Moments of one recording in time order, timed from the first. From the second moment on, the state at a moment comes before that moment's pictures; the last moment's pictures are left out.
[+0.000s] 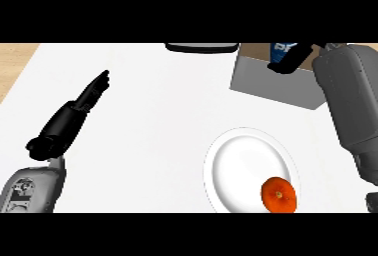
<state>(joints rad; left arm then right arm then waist) -0.25 0.23 0.04 -1.55 -0.15 -0.26 -0.06 -1.04 -0.34 -0.13 -0.82 0.99 0.34 -0.16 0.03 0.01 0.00</state>
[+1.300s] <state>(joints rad) -0.26 0.20 0.02 -1.54 -0.17 -0.26 -0.07 -1.22 -0.49 -0.58 -0.23 0.57 0.51 -0.46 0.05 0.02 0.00</state>
